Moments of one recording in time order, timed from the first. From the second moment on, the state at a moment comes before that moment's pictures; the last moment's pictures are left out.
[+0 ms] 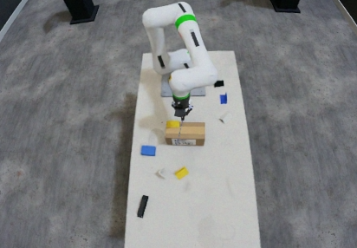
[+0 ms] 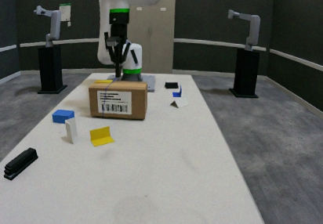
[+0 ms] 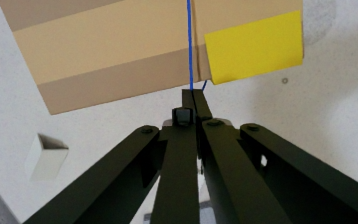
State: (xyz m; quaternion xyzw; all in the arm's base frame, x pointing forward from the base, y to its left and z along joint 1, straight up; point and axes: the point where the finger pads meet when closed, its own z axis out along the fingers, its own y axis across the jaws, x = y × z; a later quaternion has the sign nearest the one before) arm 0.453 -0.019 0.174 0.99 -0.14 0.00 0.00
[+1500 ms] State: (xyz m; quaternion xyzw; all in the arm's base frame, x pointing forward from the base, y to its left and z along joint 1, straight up) arm 0.447 -0.062 0.174 0.99 -0.14 0.00 0.00
